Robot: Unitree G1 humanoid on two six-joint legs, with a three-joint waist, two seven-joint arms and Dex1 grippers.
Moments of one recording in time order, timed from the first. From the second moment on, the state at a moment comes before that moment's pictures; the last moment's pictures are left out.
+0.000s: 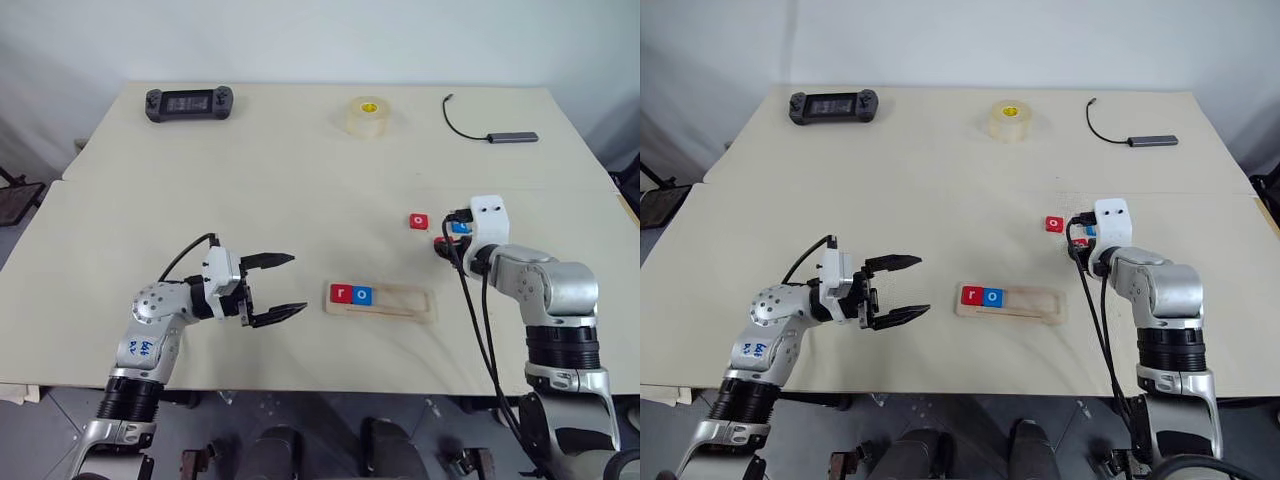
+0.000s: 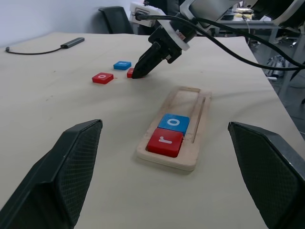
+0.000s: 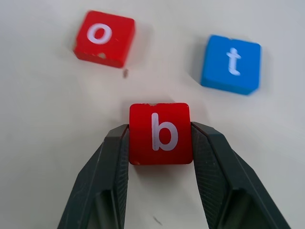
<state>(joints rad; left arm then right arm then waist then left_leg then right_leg) -0.34 0.48 -0.01 0.08 -0.42 -0.02 -1.13 -0.60 -0.47 -0.17 -0.01 0.29 1.14 0.20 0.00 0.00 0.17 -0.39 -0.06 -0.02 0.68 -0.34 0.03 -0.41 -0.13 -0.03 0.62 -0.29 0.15</state>
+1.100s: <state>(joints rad) -0.43 0.45 -0.05 0.20 -0.40 -0.05 -1.21 -0.12 -0.57 -0.44 -0.68 0.40 1.48 0.35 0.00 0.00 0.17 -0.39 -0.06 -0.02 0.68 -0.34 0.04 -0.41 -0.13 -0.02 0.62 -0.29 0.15</state>
